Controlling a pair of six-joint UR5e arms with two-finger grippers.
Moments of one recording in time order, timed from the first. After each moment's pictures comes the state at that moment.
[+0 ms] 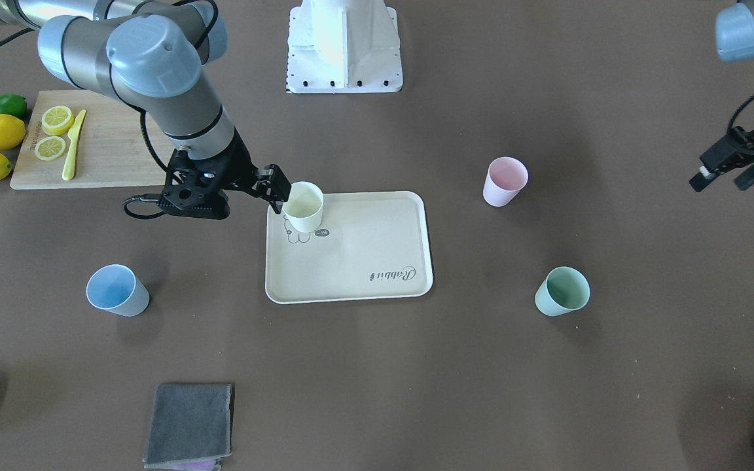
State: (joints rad) left arm -1.21 -1.63 -1.93 -1.87 -2.34 -0.89; right arm 0.75 -0.97 1.77 -1.59 2.09 1.26
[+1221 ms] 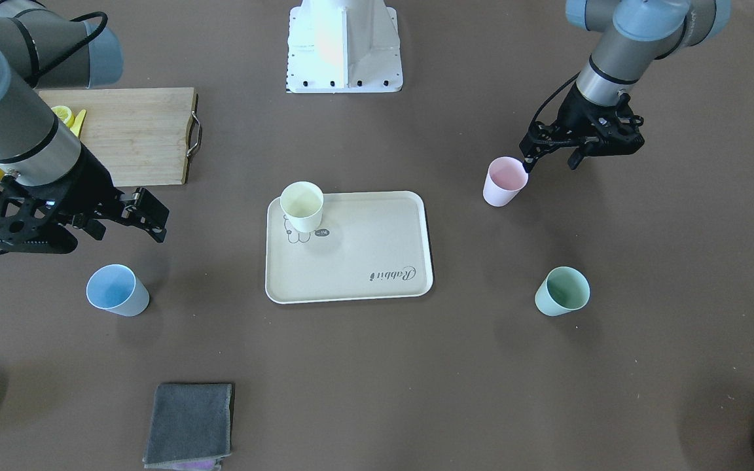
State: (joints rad) left arm -0.65 -1.65 -1.99 -1.88 -1.93 -1.24; right arm 1.01 -1.13 1.79 -1.60 2.21 0.94
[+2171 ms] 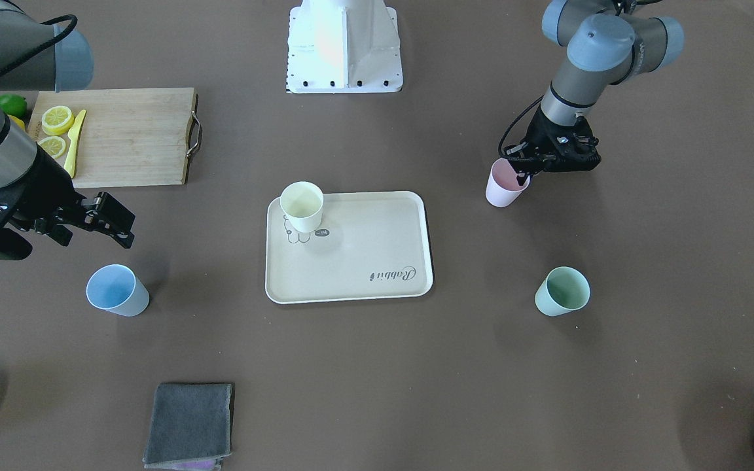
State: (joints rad) left arm -0.60 -1.68 -1.93 -1.93 -1.90 -1.25; right arm 1.03 -1.14 1.80 -1.60 2.22 0.93
